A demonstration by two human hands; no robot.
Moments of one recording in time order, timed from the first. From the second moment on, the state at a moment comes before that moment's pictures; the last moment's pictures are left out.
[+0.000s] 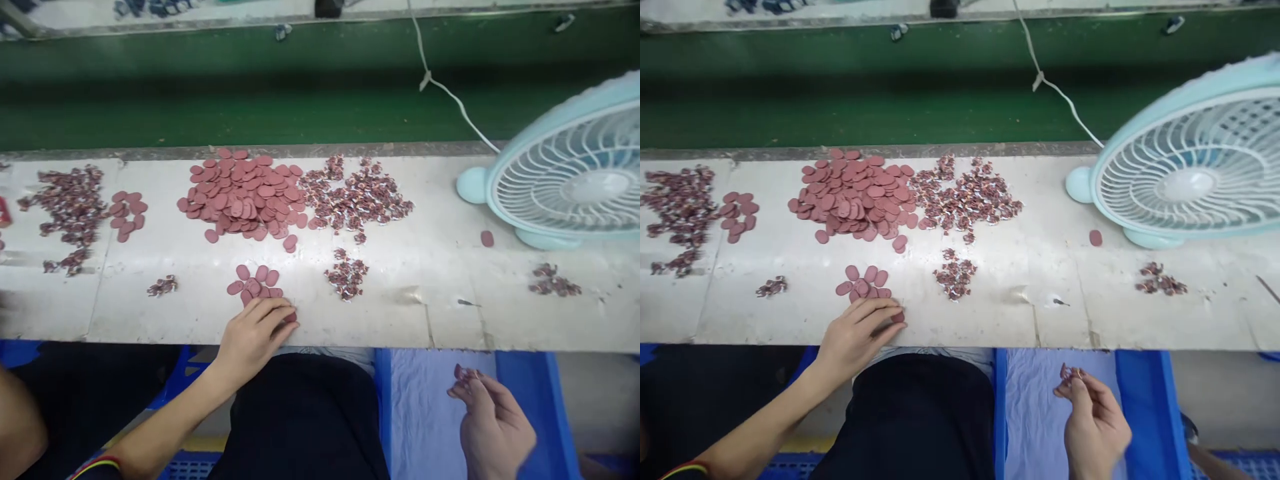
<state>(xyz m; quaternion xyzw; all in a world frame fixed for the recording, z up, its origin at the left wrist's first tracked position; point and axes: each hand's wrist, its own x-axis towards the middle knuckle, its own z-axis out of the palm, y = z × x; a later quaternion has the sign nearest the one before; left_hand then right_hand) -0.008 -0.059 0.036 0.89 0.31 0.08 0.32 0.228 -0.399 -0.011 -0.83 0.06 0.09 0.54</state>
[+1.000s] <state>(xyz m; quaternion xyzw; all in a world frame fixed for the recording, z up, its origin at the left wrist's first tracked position) 0.001 -0.045 0.070 0.42 0.45 0.14 0.78 0.191 -0.394 -0.119 -0.90 -0.06 0.32 0.28</state>
